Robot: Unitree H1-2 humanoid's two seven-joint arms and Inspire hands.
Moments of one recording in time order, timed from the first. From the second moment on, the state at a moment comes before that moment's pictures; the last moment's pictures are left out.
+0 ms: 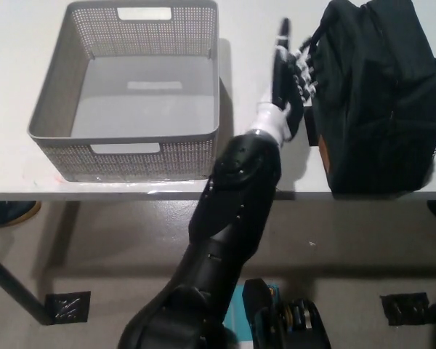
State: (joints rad) left_arm -1.02 -0.28 0.12 0.91 -0.18 0.01 0.03; right_arm -0.62 -0.26 -0.29 0.36 0.20 -0.31 -0.03
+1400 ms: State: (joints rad) left_arm -1.15 -0.15 -0.47 1.28 0.34 -0.14 0.43; right_arm -0.95 -0.23 -0.30 1.11 0.33 -0.34 0.14
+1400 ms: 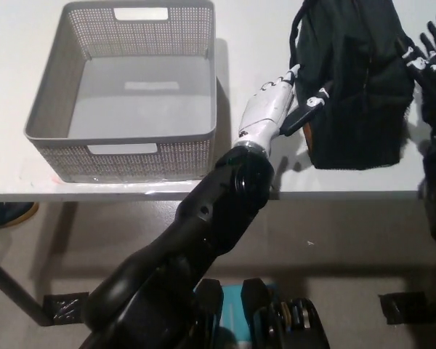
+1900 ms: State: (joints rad) left_arm -1.18 -0.18 -0.10 1.34 0.15 -0.16 0.26; right_arm -1.02 -0.11 -0.40 1.23 0.45 -0.34 0.22
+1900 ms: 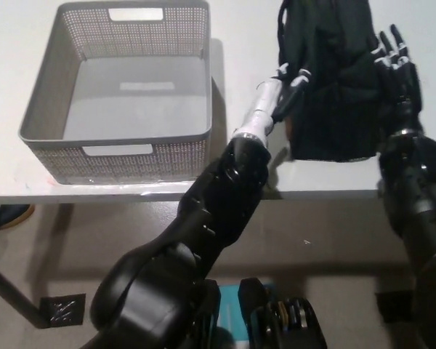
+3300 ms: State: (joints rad) left_arm -1.23 -0.15 0.06 1.33 -0.02 -0.15 0.07; right_arm -0.87 -0.01 -0.18 0.66 0.31 -0.19 -0.08
